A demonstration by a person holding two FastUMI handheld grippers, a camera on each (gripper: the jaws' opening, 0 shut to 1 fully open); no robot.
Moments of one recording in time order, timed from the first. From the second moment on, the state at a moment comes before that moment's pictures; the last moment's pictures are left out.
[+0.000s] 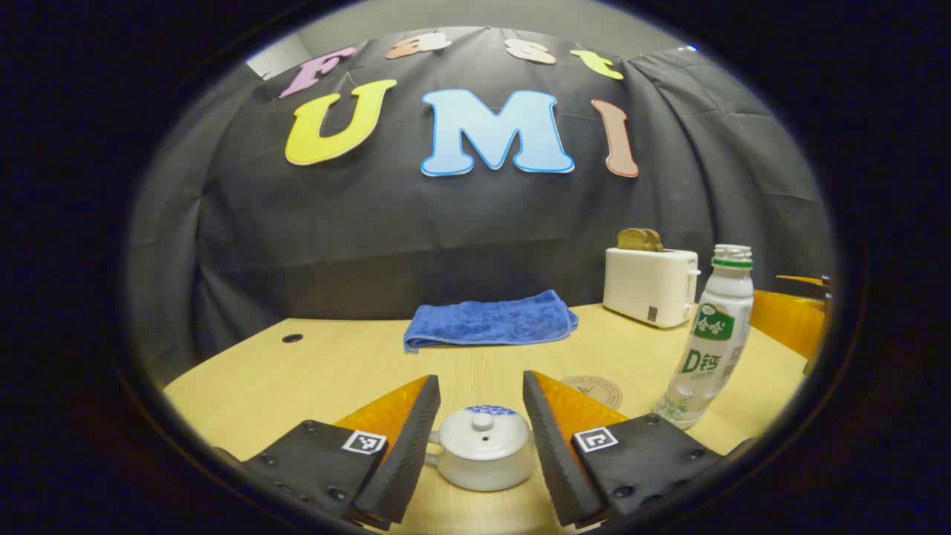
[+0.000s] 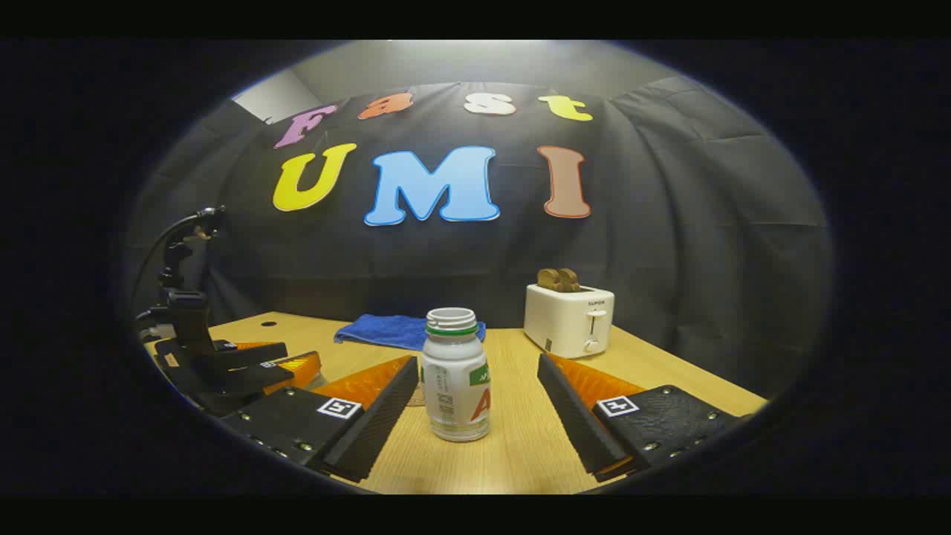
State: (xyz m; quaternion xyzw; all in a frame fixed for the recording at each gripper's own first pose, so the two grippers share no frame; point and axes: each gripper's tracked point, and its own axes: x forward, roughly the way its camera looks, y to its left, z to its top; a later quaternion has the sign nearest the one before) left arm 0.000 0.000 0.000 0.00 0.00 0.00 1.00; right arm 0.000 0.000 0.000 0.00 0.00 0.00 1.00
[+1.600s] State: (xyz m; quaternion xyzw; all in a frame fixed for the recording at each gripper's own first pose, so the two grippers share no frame) left arm -0.021 0.023 0.066 -0.01 -0.04 0.00 1.00; right arm -0.007 -0.002 -0.027 0.01 0.03 0.02 1.00
